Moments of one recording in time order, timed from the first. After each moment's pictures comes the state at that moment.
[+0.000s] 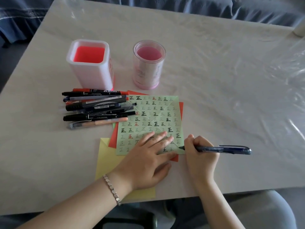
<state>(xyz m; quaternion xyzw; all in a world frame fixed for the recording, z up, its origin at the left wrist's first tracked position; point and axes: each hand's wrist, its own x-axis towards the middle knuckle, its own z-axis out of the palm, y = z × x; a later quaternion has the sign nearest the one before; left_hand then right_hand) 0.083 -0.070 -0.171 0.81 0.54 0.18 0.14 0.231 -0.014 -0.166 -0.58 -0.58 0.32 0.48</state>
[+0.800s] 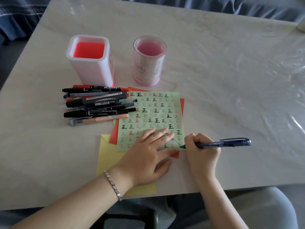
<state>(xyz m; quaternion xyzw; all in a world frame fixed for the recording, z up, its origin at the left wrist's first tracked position) 0.083 -0.069 -0.172 0.81 0.54 0.18 0.14 0.231 -0.013 -0.168 -0.58 -0.60 0.30 0.46</state>
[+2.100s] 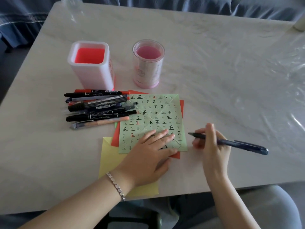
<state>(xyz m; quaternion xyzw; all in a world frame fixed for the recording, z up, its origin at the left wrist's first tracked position) 0.080 -0.067 -0.173 0.80 0.55 0.19 0.16 0.239 -0.005 -0.143 -0.59 -0.45 0.45 0.49</state>
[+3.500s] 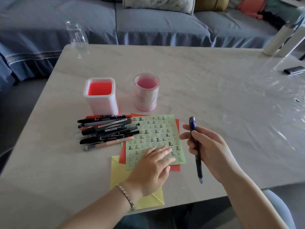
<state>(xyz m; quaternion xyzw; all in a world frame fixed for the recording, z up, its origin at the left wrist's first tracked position) 0.079 -0.064 -0.175 0.79 0.54 0.25 0.15 0.229 -0.006 -0.053 -0.49 -0.46 0.65 0.35</state>
